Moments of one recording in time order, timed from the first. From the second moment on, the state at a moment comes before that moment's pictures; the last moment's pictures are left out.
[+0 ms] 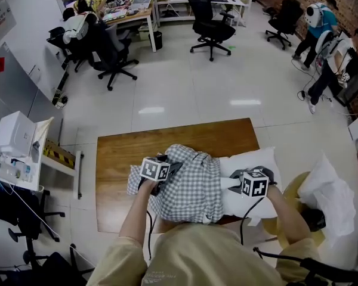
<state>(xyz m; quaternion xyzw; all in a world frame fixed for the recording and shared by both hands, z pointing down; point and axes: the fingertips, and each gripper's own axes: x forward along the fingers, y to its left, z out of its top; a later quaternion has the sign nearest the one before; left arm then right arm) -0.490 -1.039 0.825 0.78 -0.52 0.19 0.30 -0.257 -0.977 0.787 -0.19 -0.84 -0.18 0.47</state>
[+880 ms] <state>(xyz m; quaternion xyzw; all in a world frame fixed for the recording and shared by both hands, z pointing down) -0.686 -0.924 0.839 0.61 -0.69 0.04 0.38 -0.252 -1.030 0.767 -0.07 -0.89 -0.10 0.44</state>
